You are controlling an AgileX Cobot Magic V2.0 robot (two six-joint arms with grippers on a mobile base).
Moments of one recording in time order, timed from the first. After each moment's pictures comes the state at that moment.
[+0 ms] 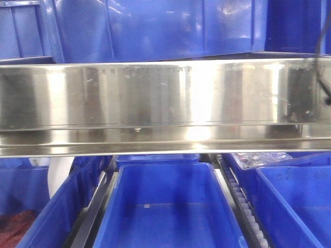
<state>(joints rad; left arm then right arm) -0.60 1.70 -1.89 0.20 1.26 -0.40 0.47 1.59 -1.78 -0.11 1.24 0.35</state>
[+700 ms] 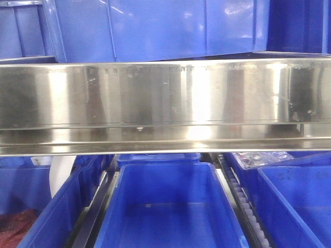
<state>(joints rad) -0.71 1.45 -1.60 0.22 1.23 -0.48 0.56 1.38 -1.54 -0.11 1.21 0.42</state>
